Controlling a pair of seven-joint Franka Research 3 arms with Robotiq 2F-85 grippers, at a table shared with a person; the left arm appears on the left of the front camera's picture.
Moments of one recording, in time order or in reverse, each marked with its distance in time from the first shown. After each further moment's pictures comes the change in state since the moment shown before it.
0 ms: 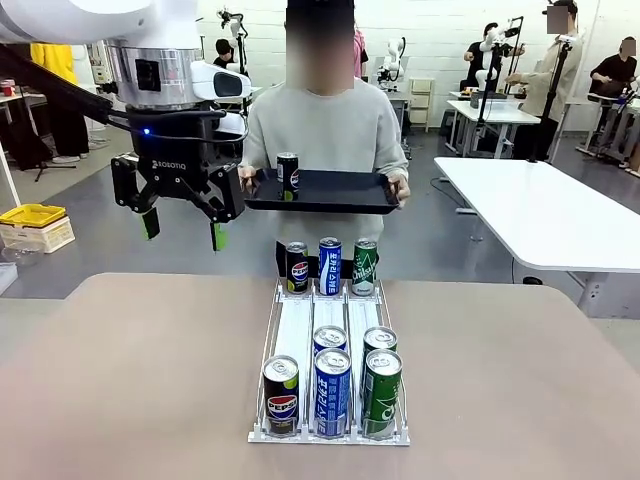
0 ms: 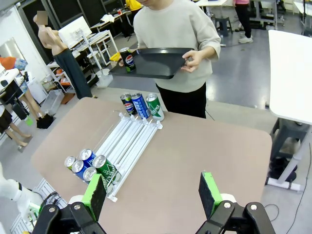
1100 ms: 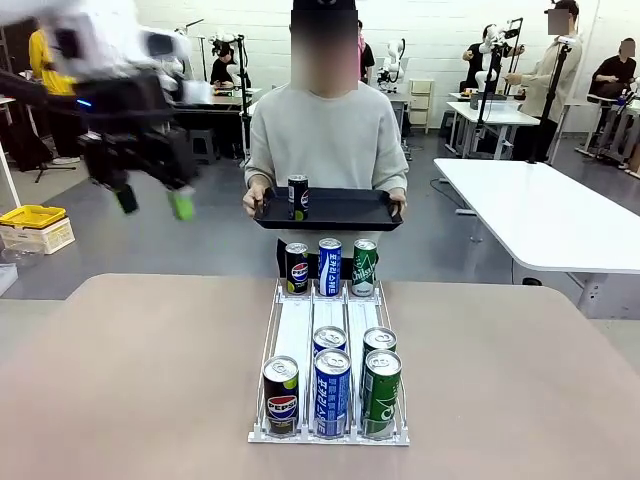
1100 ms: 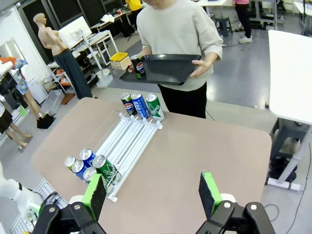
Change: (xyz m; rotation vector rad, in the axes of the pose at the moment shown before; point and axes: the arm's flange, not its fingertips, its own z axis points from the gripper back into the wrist) left arm -0.001 0.080 0.030 -0.185 -0.076 -0.205; right arm 0.000 0.000 0.000 0.000 -0.001 0.000
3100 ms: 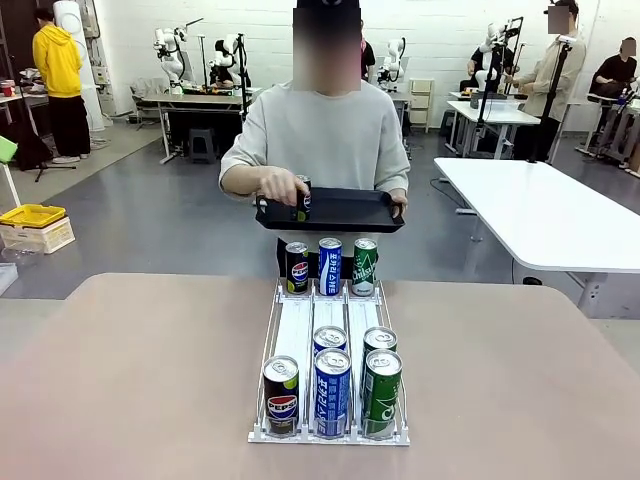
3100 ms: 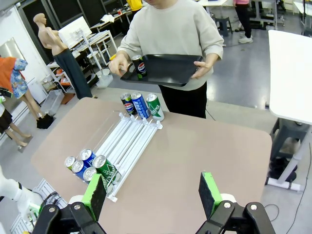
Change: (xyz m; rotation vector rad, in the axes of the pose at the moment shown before) left arm -0.154 0.154 0.058 -0.264 -0.598 -0.205; right arm 0.000 0.000 0.000 0.000 0.000 0.000
